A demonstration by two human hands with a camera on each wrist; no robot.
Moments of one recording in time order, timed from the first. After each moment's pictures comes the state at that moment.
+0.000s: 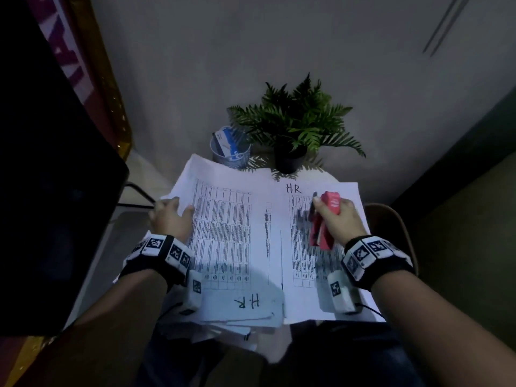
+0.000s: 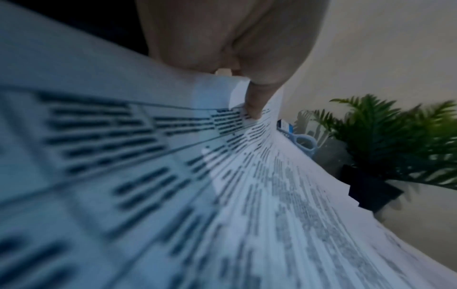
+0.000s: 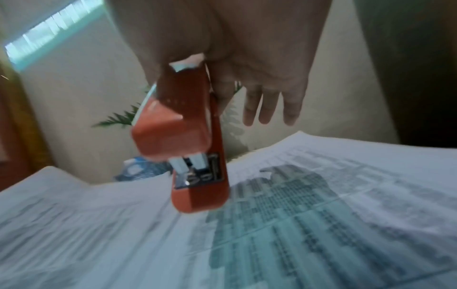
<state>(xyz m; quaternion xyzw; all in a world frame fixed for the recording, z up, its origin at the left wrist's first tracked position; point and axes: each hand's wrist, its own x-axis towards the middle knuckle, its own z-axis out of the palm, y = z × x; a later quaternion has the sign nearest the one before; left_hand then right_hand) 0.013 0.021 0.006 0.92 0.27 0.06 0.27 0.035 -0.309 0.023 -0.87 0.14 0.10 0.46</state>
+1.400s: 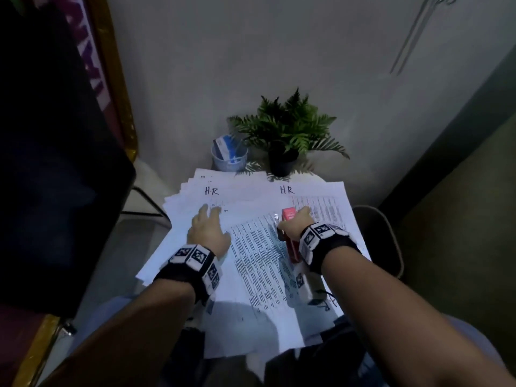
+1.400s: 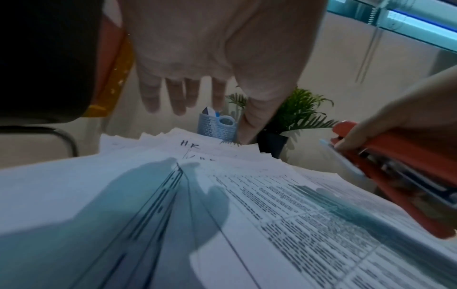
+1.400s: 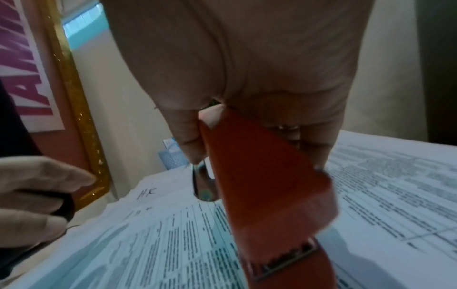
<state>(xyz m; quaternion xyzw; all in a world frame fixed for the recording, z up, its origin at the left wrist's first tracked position) -0.038 -0.046 0.034 0.97 0.12 -0.06 0.21 0.001 -0.235 0.063 -0.87 0.20 0.26 0.36</state>
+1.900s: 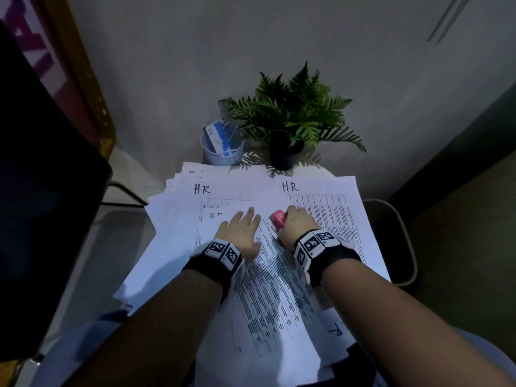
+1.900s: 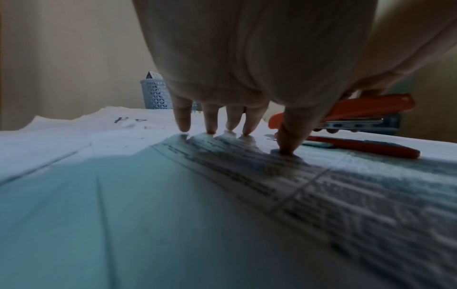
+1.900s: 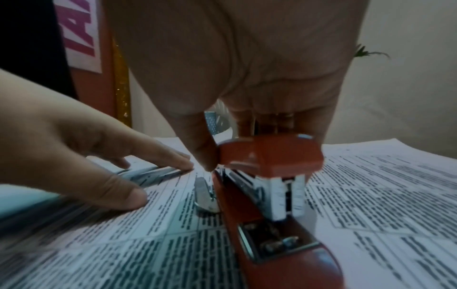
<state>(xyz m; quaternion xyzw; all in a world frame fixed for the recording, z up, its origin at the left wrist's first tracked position) 0.025 -0.088 -0.009 0.96 -0.11 -0.27 0.04 0.048 -0.230 0.008 -0.95 0.07 0.27 0.15</state>
